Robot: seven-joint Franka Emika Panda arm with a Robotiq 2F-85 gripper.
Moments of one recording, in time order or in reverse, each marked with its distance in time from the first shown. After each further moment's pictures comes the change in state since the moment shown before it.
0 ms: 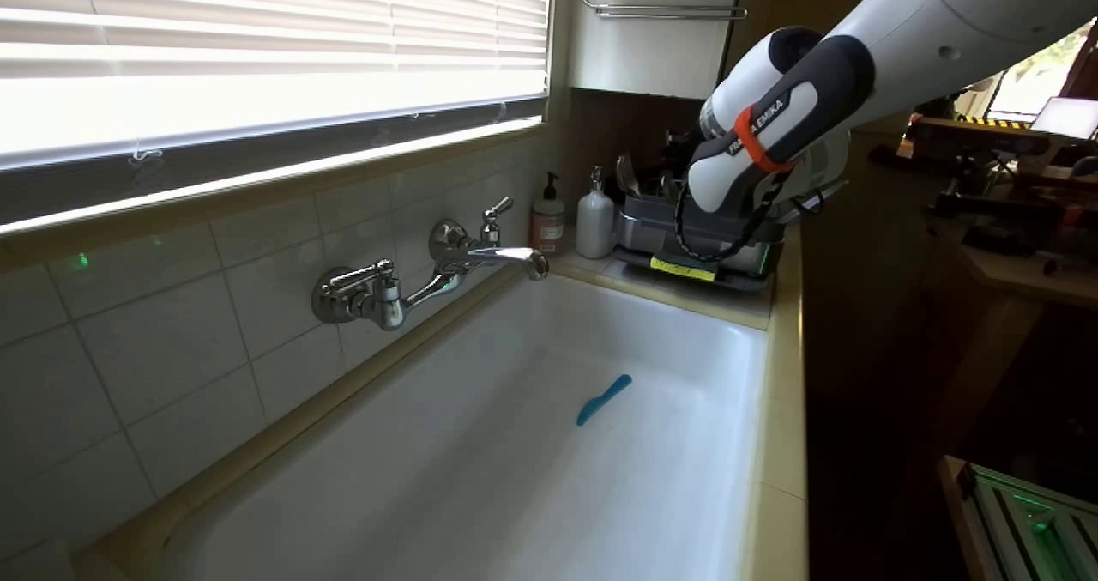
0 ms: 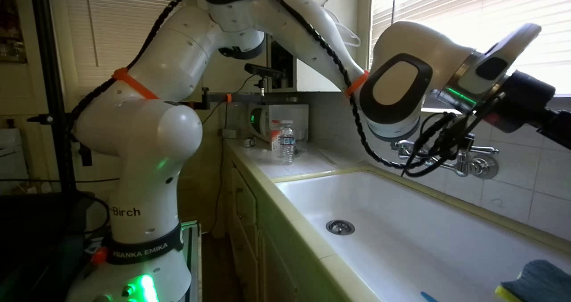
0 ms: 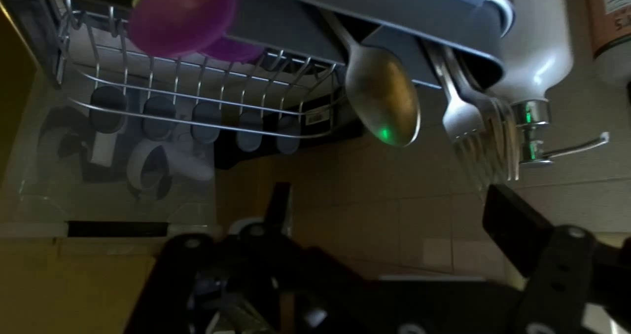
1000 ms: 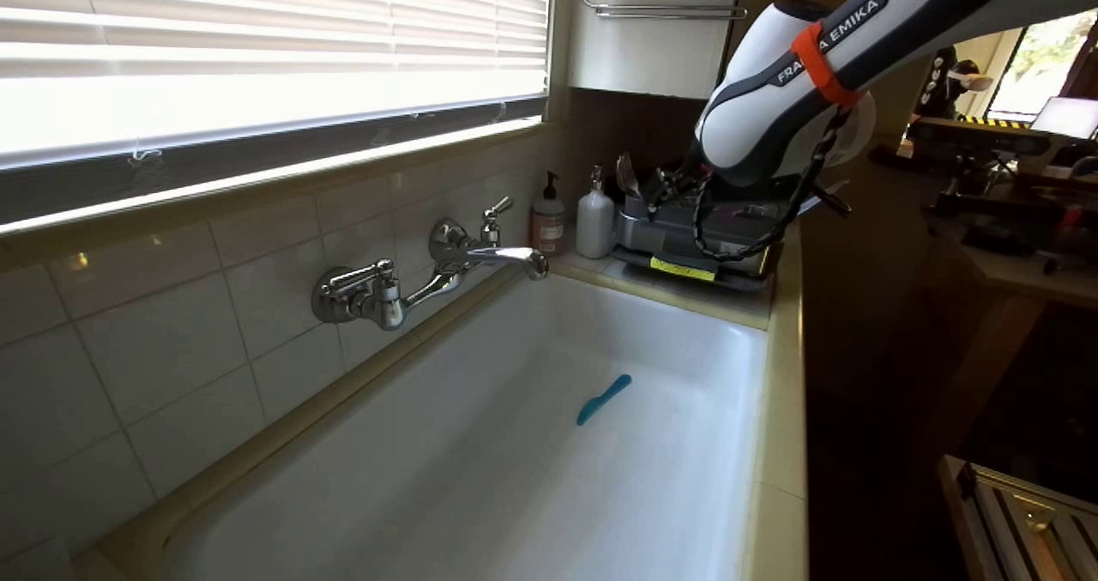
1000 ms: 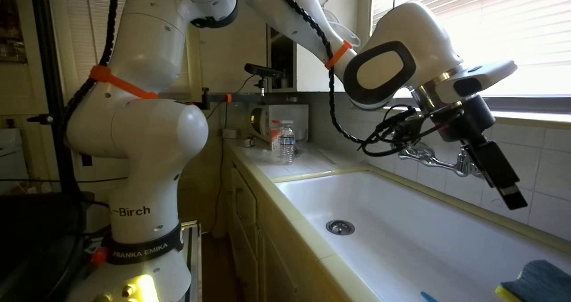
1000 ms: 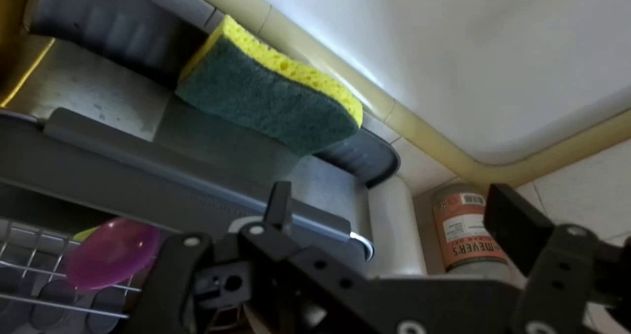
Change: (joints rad) arm 0.262 -0.292 -0.132 -0.062 -0.048 -0.403 -0.204
